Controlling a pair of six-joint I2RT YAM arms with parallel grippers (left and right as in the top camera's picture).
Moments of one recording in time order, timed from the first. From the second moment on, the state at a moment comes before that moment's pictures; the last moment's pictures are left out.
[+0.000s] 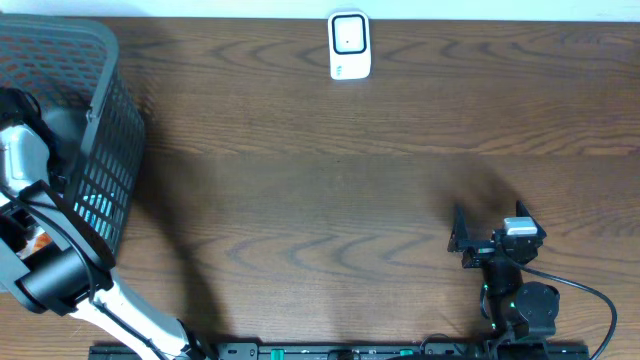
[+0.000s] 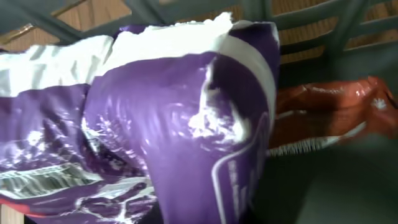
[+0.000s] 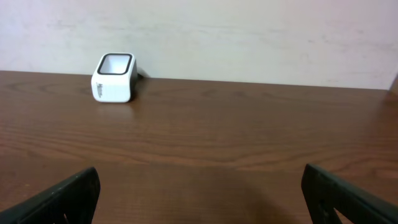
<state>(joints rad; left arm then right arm) 0.61 2.03 1.53 -0.81 -0.56 -0.57 0.04 0.01 0.01 -0.07 -0.01 -0.01</state>
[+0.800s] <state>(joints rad) 0.47 1.26 1.52 -0.66 -0.14 -0.54 0.04 0.01 0.01 -0.07 -0.01 -0.01</state>
